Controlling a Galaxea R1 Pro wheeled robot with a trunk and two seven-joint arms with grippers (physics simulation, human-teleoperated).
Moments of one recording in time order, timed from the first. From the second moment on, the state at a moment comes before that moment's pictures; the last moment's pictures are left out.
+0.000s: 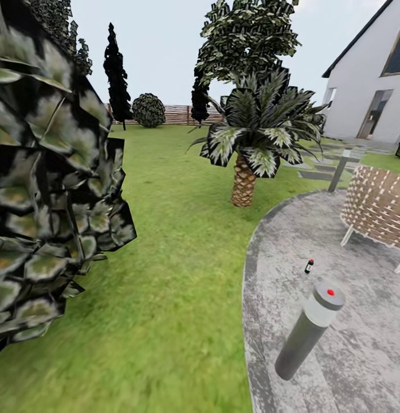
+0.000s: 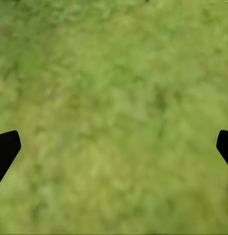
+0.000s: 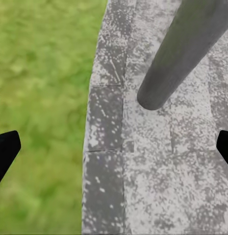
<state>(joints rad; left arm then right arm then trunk) -0.20 0.11 0.09 -0.31 0.01 -0.35 0.01 -0.07 -0.09 -0.01 -0.54 0.00 -0.36 0.00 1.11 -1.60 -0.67</state>
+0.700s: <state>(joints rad) -0.20 0.11 0.09 -0.31 0.01 -0.35 0.01 -0.07 -0.09 -0.01 -0.54 0.00 -0.36 0.00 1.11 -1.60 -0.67</state>
